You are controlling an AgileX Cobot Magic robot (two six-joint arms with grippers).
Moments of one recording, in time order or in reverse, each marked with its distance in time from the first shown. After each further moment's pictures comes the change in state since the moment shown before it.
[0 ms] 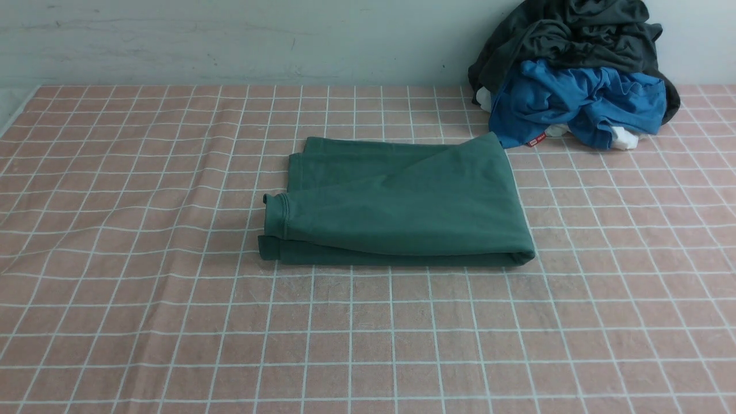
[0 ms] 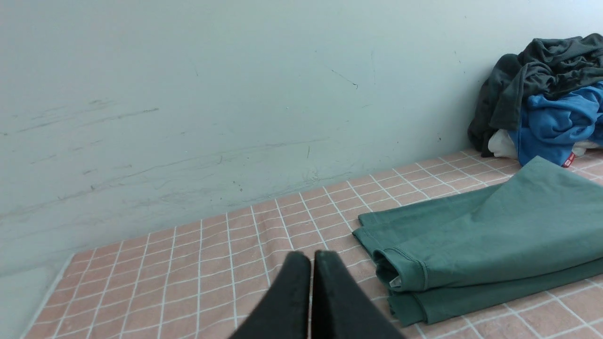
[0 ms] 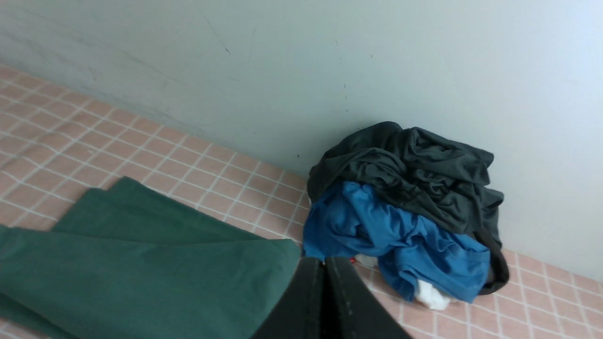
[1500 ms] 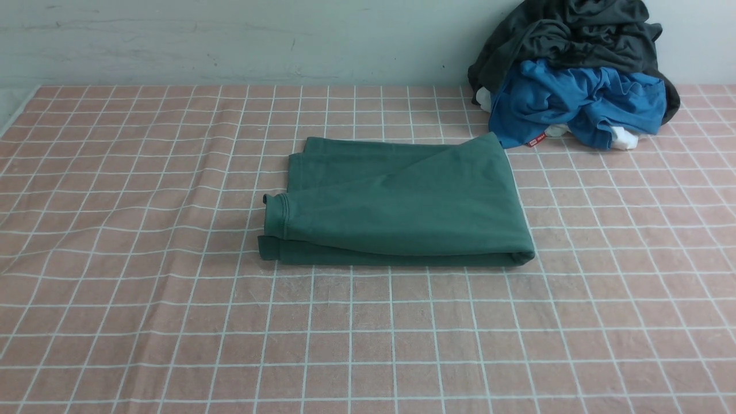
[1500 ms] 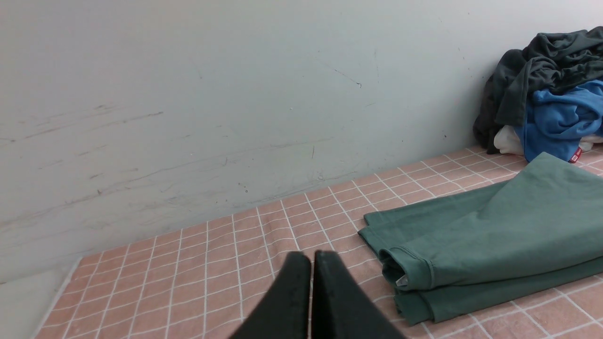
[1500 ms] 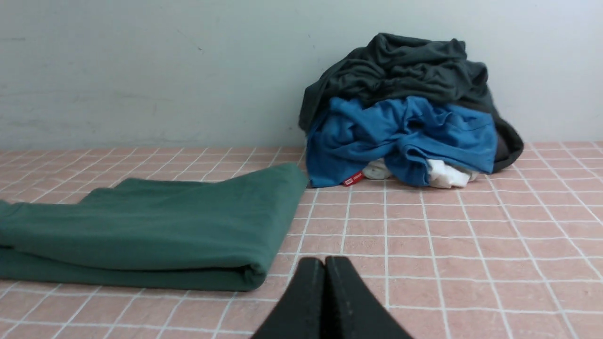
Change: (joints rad) right arm -0.293 -0.828 1.017 -0.220 -0.441 0.495; left arm 0.000 0.000 0.001 0.009 0.000 0.000
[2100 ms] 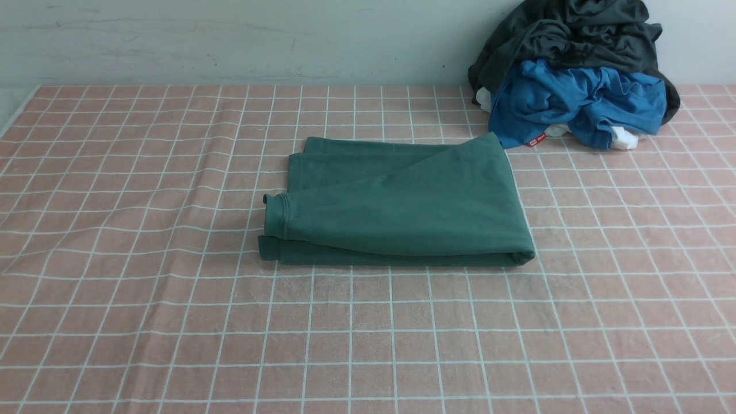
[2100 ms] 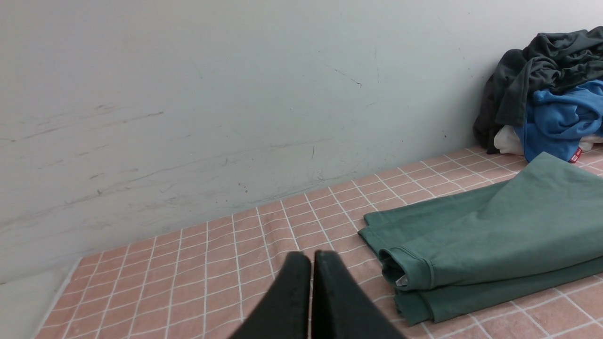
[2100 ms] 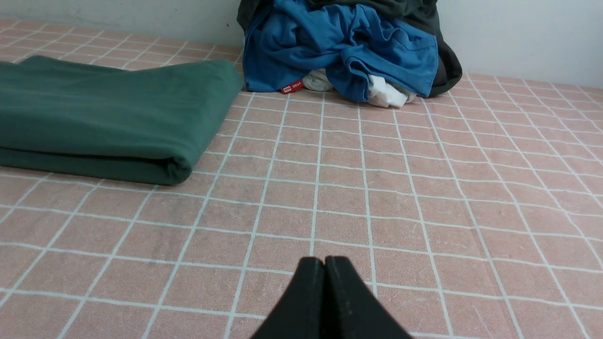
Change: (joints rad) right arm -0.154 -0.001 -0.004 0.752 0.180 -0.930; left arm 0.000 0.000 0.000 0.000 0.000 0.000
